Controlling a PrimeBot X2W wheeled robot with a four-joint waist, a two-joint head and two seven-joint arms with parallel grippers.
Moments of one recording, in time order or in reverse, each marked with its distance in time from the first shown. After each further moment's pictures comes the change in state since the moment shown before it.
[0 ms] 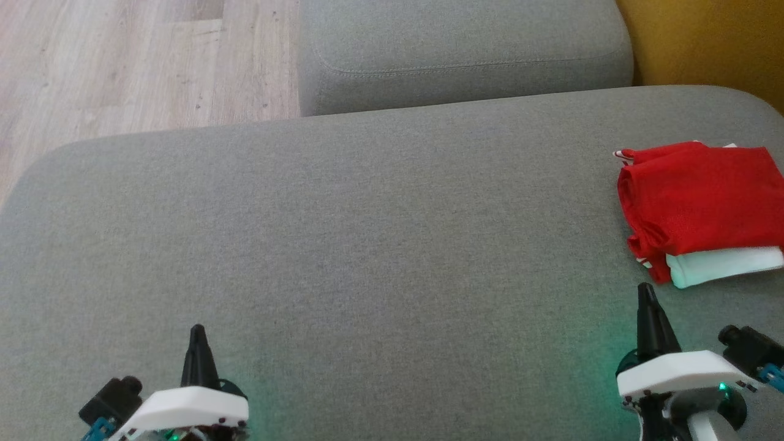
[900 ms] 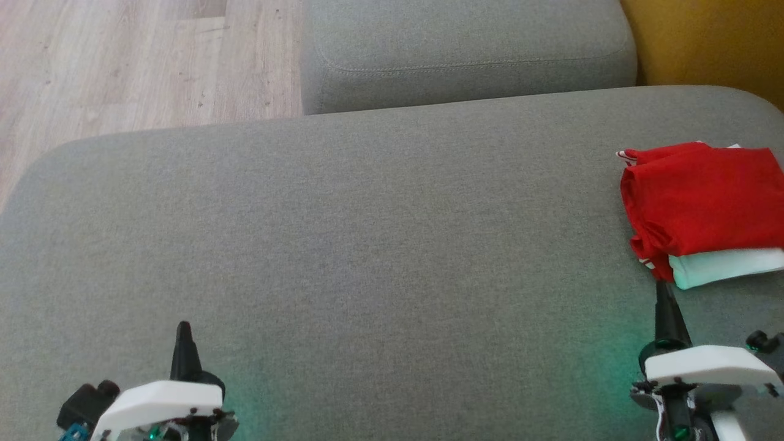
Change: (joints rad) left arm -0.002 0.000 0.053 -0.040 -0.222 -0.027 0.072; right arm -0.002 0.000 -0.035 -0.035 0.301 0.000 0.071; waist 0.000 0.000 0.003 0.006
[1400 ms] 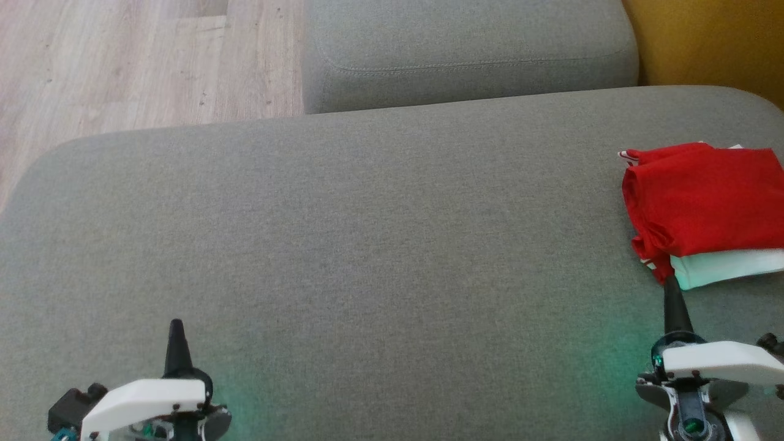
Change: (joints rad) left arm -0.002 0.000 0.035 -0.023 -0.137 -0.018 0.047; right arm -0.006 0.000 -0.022 -0.020 0.187 0.000 0.049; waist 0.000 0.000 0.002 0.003
